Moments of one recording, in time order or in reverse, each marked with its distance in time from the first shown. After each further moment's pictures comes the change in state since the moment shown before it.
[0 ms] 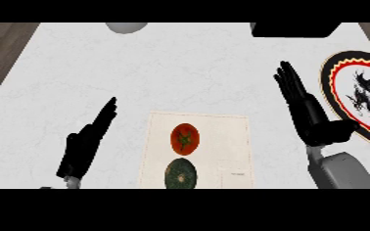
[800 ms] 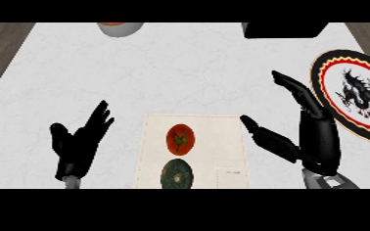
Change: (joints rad) left arm 0.033 -0.097 0.124 0.061 0.131 0.014 0.035; right arm 0.087 0.030 0.083 -0.363 0.416 -0.433 0.094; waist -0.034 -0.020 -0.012
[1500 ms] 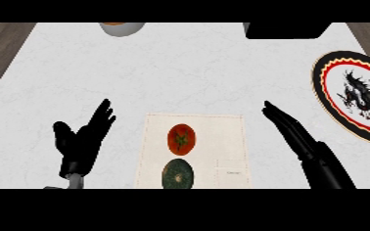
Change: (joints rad) left arm -0.013 -0.028 0.010 0.013 -0.014 -0.012 -0.007; right arm 0.106 -0.281 0.190 -0.329 0.304 0.250 0.466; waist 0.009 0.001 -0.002
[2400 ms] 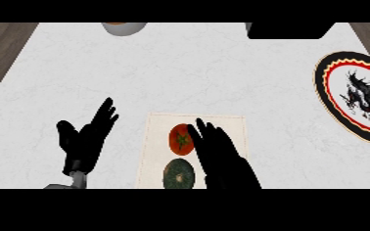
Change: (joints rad) left arm -0.015 -0.028 0.016 0.027 -0.023 -0.025 -0.018; right arm -0.261 0.416 0.349 0.095 0.422 0.332 0.669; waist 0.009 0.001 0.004
